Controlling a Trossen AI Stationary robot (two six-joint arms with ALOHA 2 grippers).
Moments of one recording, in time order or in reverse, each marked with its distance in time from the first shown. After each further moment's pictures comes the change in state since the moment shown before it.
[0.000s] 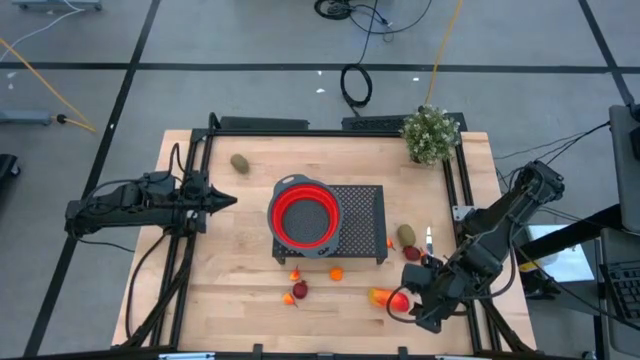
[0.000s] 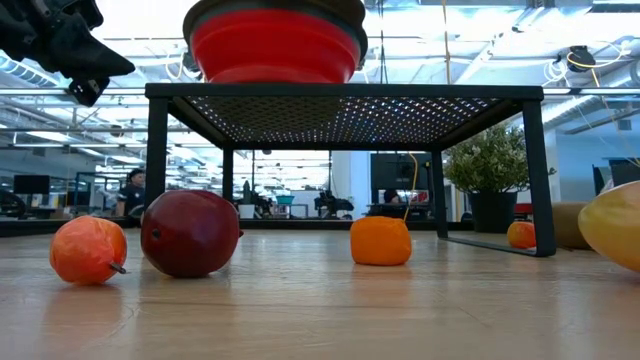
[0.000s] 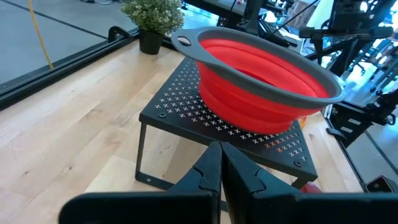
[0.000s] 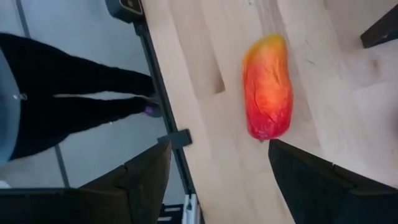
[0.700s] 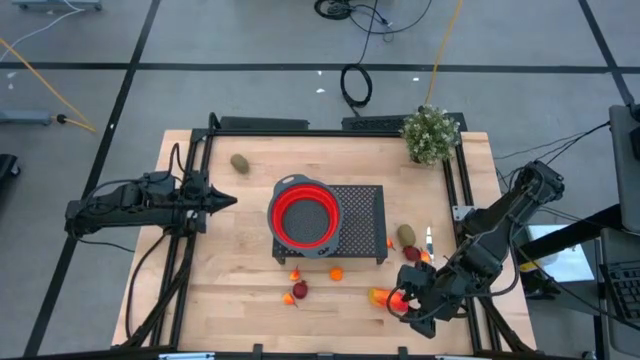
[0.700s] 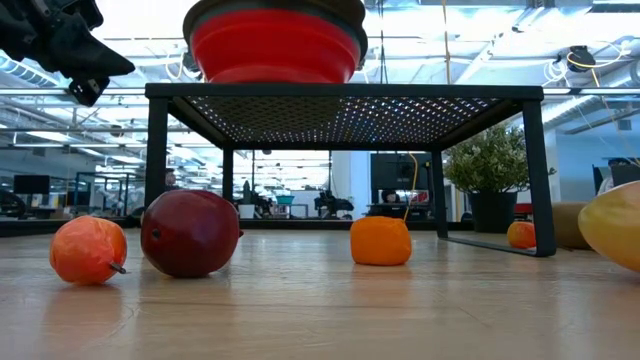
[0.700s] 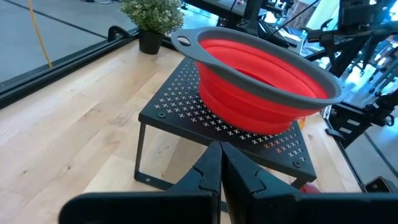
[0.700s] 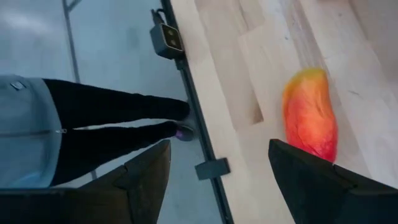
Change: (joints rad) left arm 0.000 0.000 0.000 0.001 -0.001 -0.006; right arm 0.000 0.000 0.000 0.159 0.049 0.028
